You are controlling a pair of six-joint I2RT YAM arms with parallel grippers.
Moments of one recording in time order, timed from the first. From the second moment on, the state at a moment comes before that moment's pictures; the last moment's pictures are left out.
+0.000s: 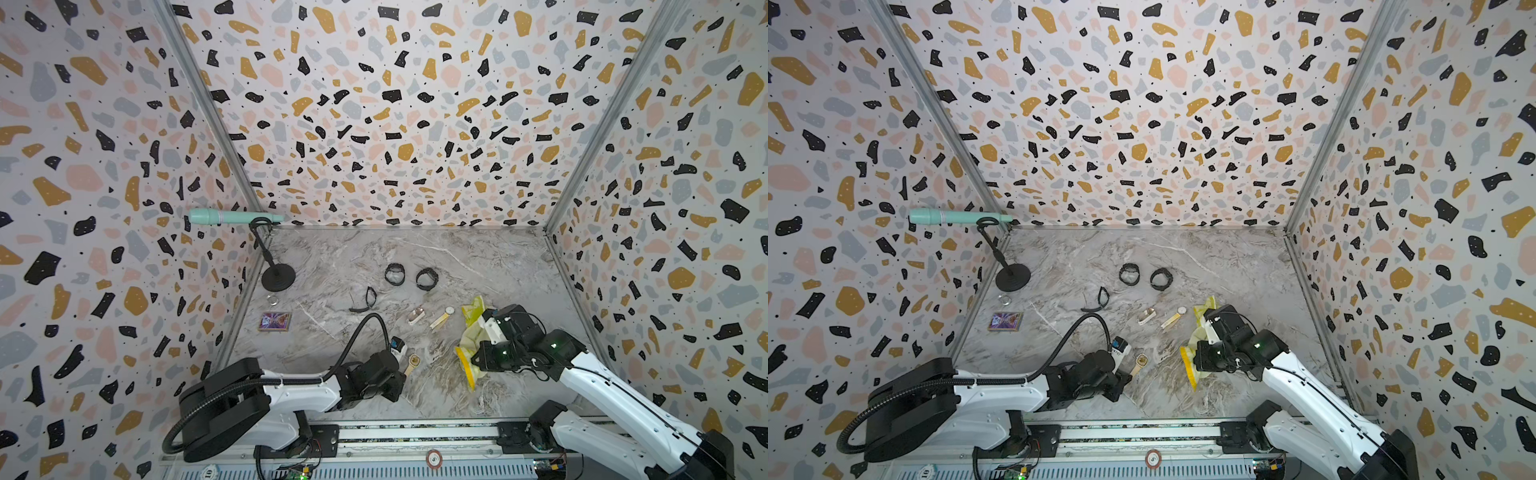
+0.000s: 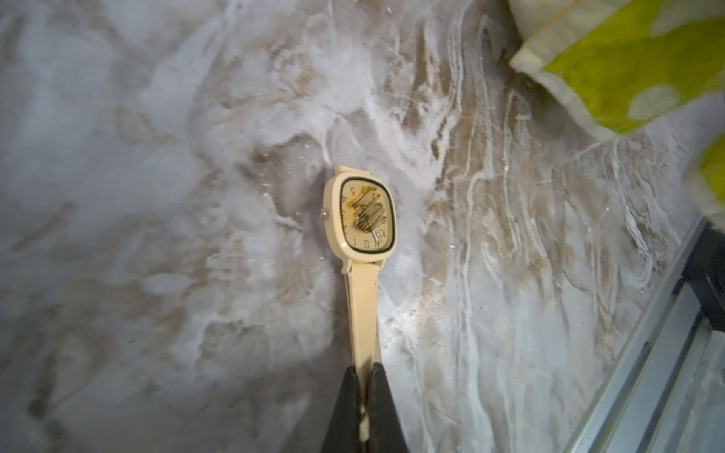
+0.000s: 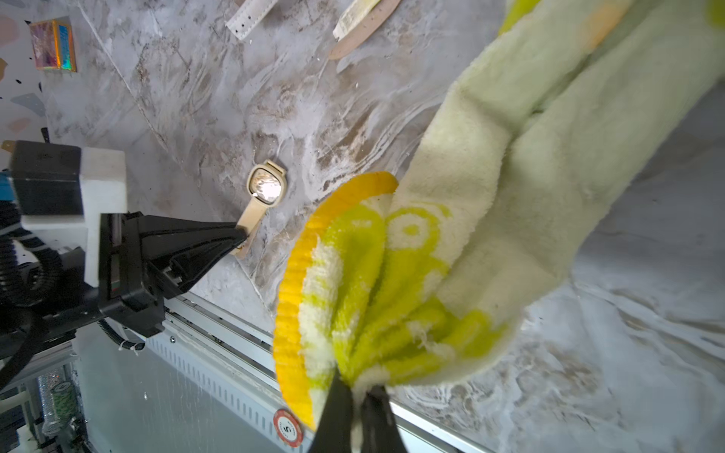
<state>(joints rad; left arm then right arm) -1.08 1.33 0.37 0.13 0.02 -0.57 0.63 0.91 0.69 -0.84 -0.31 0.58</state>
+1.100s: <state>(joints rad) -1.10 1.47 0.47 0.16 0.11 -0.45 0.79 1.32 0.54 -0.16 -0.42 0.70</state>
